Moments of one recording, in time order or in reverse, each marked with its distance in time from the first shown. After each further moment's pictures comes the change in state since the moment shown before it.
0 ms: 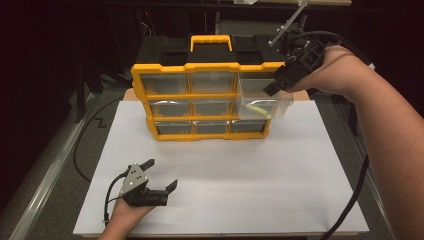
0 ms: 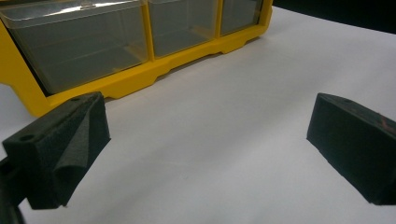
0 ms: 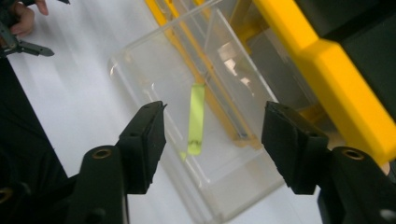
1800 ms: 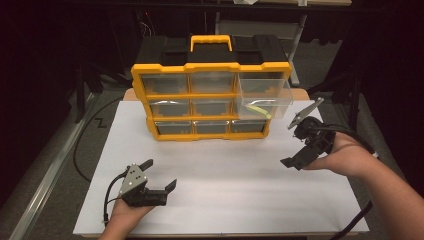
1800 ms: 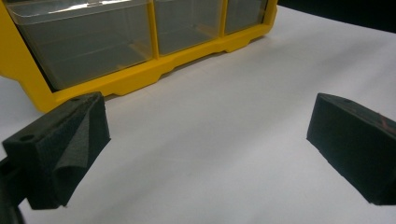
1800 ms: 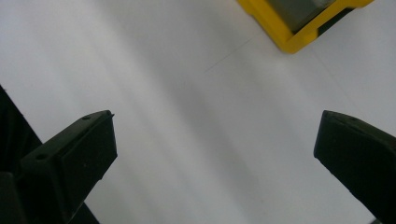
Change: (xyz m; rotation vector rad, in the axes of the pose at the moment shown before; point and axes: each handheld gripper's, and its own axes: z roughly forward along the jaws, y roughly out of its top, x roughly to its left) left arm 0.000 -0.001 -0.002 0.005 0.011 -0.006; right arm 0.048 -0.142 0.106 0.068 -0.030 0.101
